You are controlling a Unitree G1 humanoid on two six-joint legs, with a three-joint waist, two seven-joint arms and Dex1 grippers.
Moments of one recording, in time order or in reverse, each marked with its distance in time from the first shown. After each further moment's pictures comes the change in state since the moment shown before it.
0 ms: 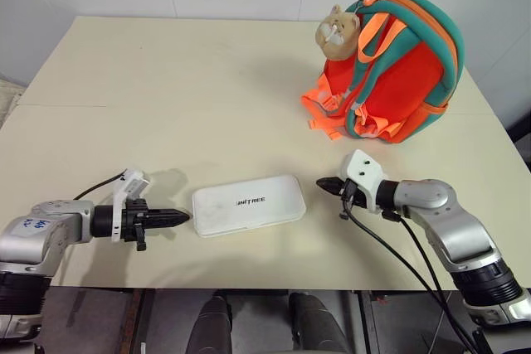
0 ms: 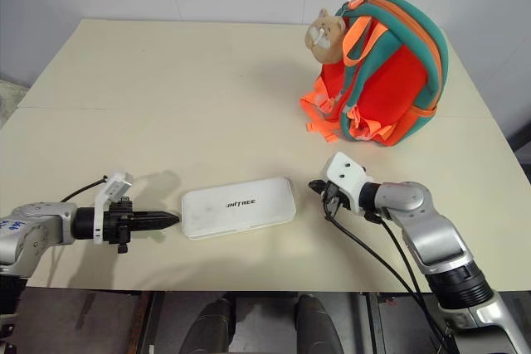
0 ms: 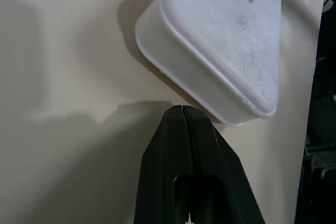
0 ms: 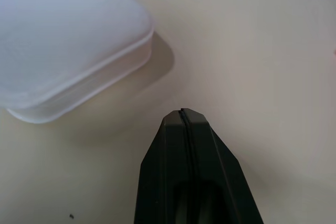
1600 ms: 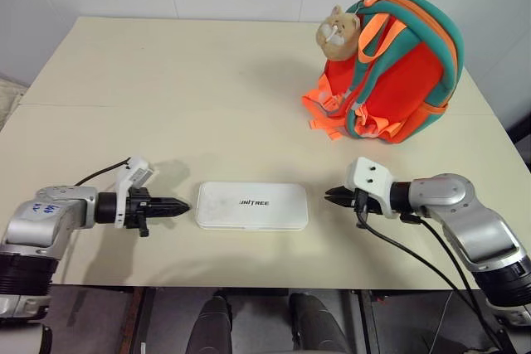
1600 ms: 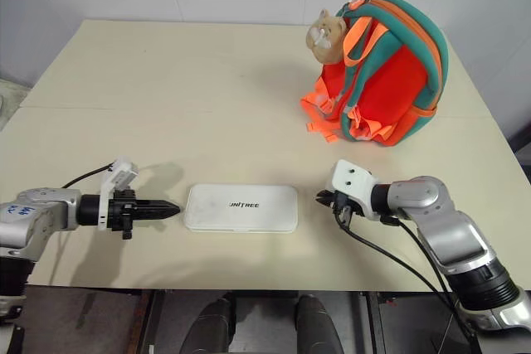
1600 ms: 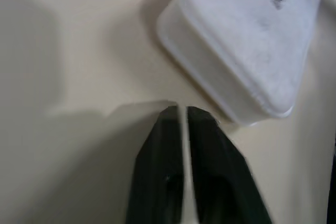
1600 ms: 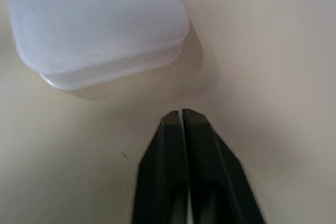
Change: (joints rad) left arm -0.122 0.039 -0.039 0.103 0.087 -0.005 -0.020; right arm -0.003 -0.157 -0.024 -0.045 -0.009 0.032 0.162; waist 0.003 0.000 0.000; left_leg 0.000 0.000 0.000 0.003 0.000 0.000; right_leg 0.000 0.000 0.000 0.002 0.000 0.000
